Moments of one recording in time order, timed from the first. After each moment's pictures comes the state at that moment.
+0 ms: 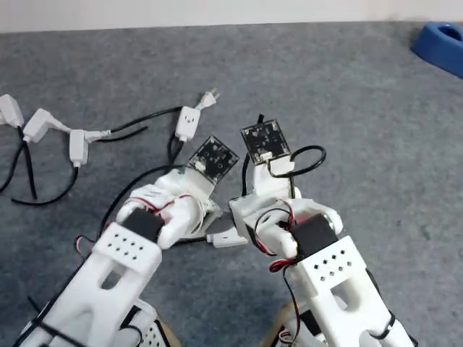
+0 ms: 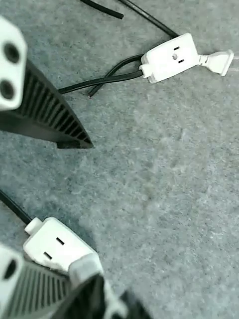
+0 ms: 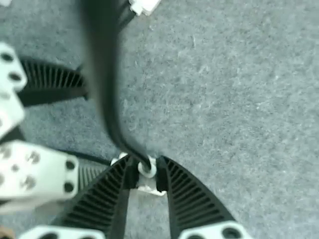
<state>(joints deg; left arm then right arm) 18.3 -43.3 60.4 41.7 -11.1 -35.7 -49.8 45.7 64.9 -5.1</state>
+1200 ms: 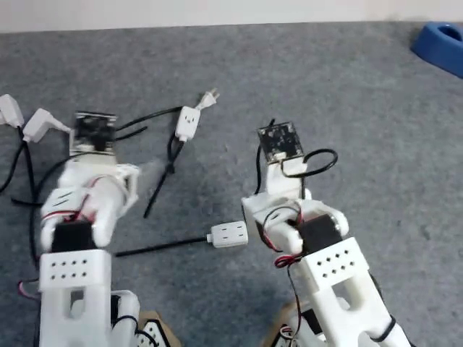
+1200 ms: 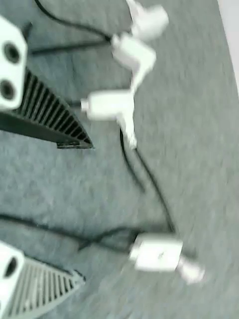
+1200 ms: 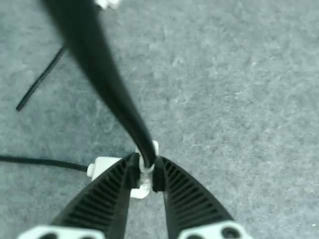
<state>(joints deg) -13.5 -59.6 61.0 42.9 -5.5 -30.9 -50.0 52.0 59.2 -5.1</state>
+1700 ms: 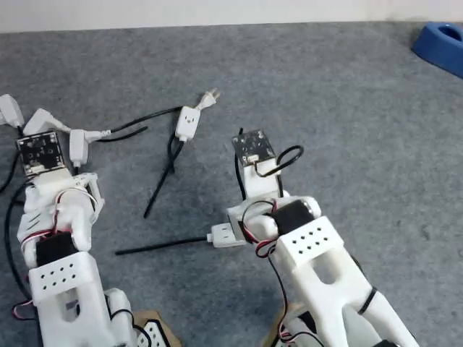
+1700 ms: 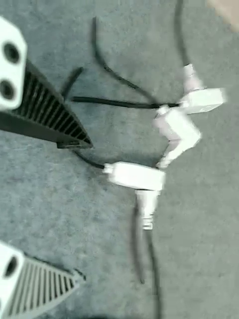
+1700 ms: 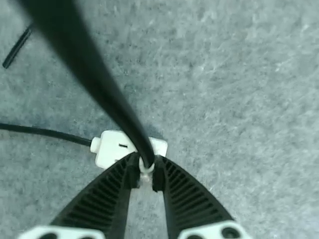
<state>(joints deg) -29.0 -60.5 70.9 32.7 -1.3 -35.0 -37.3 49.4 59.6 -5.7</state>
